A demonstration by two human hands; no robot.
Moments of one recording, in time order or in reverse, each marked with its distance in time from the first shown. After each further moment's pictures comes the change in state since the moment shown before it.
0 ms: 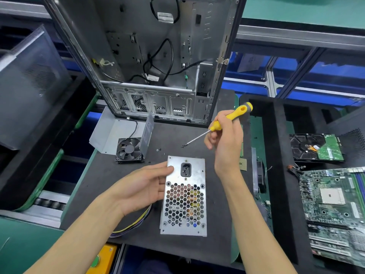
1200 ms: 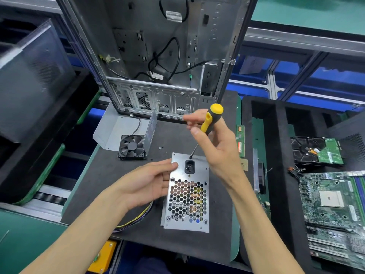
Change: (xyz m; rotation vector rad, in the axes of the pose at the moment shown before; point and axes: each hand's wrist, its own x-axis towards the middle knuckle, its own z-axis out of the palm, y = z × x) left_hand 0.006 -0.003 -0.005 -0.031 -0.015 0.003; right_hand -0.028 -0.017 0.009 -0.443 -0.464 -0.297
